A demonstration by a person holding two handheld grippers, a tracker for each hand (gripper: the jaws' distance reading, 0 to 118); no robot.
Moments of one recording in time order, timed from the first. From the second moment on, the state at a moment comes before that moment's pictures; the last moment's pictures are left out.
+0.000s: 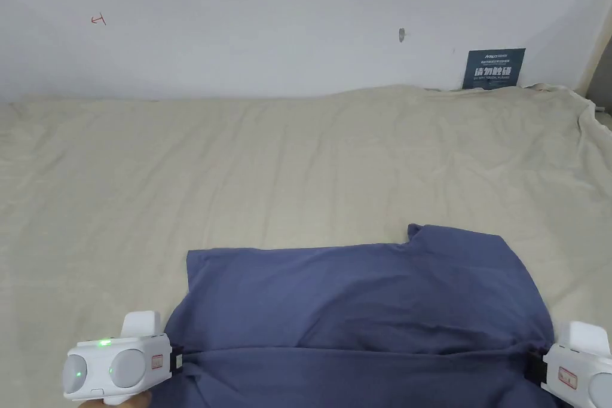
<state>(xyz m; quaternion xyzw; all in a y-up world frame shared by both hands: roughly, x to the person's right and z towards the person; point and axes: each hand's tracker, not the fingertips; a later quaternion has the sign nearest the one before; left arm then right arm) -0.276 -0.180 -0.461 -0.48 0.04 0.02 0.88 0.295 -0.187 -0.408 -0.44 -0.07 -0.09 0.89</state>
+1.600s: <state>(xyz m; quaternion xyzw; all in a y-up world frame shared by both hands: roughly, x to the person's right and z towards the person) -0.264 -0.074 -0.320 -0.35 0.02 0.06 0.93 0.215 -0.008 -0.219 -0.13 -0.04 0.03 0.99</state>
